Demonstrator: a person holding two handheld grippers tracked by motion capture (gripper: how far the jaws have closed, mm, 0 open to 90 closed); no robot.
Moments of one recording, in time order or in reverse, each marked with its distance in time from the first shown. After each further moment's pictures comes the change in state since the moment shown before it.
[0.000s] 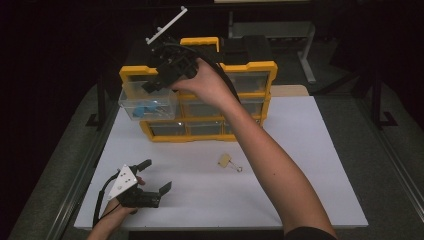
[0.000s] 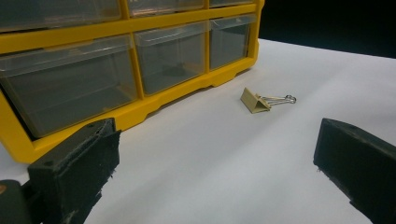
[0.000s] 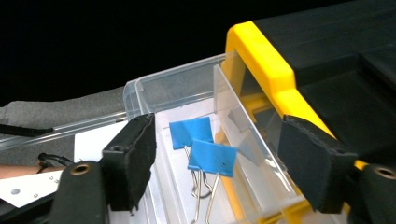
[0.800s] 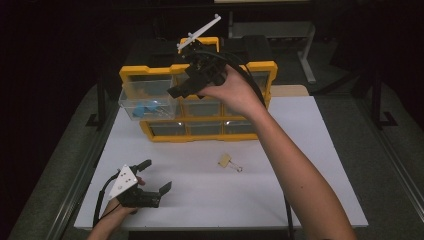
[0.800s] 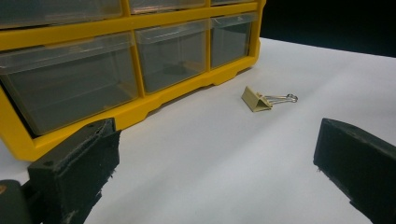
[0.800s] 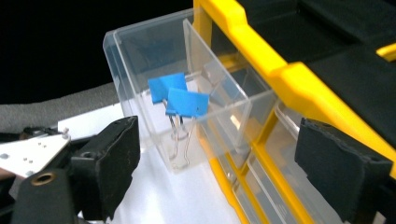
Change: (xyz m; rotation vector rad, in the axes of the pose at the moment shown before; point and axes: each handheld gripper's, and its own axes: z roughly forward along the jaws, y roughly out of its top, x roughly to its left) left arm 0.000 -0.001 0.000 0.005 0.002 -0.006; right arm -0.002 -0.040 -0.037 0.001 -0.074 0.072
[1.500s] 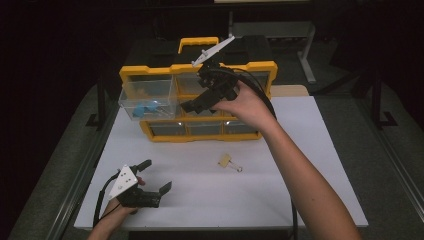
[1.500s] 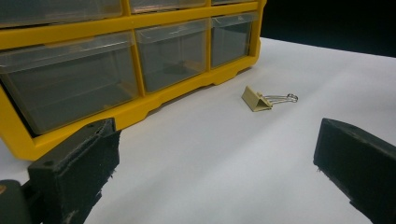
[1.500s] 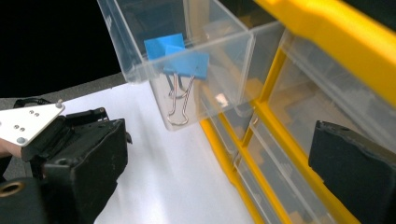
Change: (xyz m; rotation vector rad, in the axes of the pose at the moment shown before) left arm 0.000 0.000 0.000 0.006 0.002 0.004; right arm -0.001 -0.040 -0.001 0.006 -0.004 0.008
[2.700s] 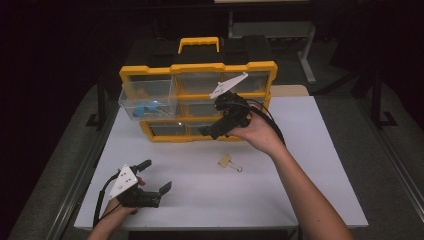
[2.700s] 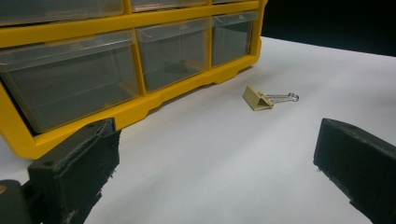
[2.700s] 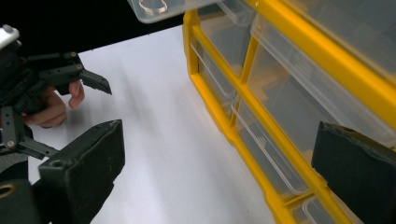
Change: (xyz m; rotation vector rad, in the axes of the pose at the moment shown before) left arm 0.000 0.000 0.000 -0.003 0.002 -0.002; right arm -0.006 -0.079 0.023 0.023 -0.025 0.018
